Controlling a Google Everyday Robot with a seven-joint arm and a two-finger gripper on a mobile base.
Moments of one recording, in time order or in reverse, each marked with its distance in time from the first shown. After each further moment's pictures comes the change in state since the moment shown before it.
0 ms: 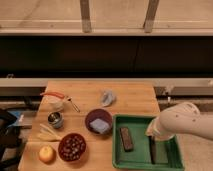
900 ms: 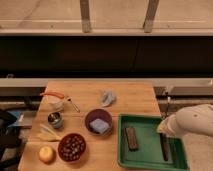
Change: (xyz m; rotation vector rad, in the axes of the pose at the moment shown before) arm -0.031 -0.008 -0.010 -0.040 -0.059 -0.056
